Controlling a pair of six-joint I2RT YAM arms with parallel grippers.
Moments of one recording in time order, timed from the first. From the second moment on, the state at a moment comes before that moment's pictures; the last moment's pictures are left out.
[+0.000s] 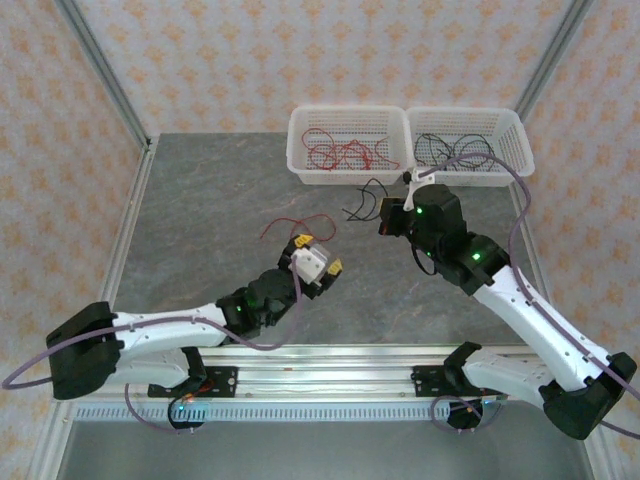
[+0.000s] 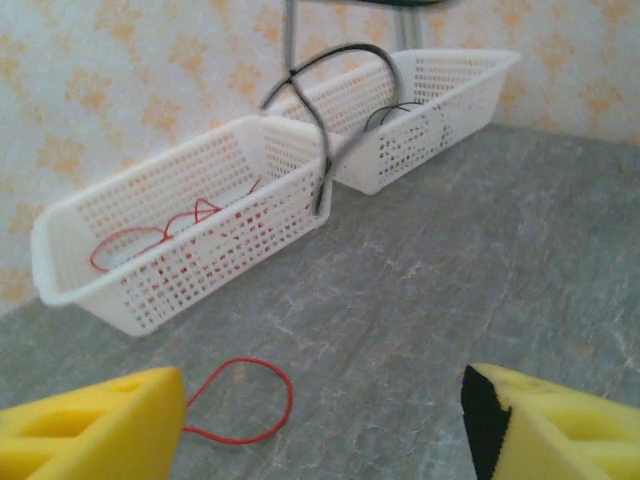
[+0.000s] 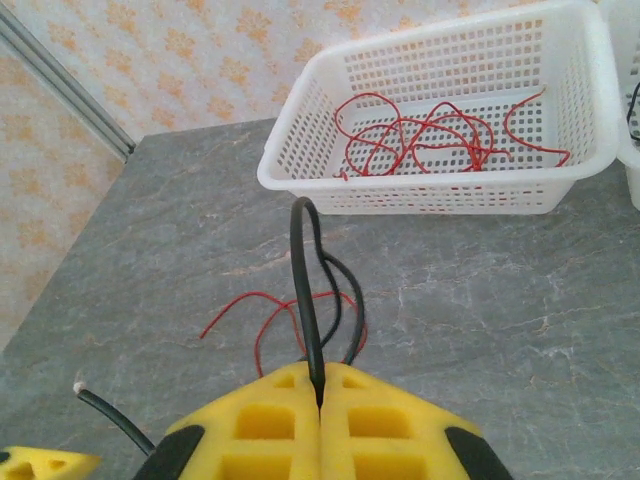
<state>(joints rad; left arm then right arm) -1.05 1.20 0.50 0.56 -0.51 0.20 0.63 1.02 1.09 -0.52 0.17 0.48</state>
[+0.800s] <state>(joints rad) -0.95 1.69 0.77 1.10 -0.60 0.43 0.63 1.00 1.09 -0.51 0.10 0.54</state>
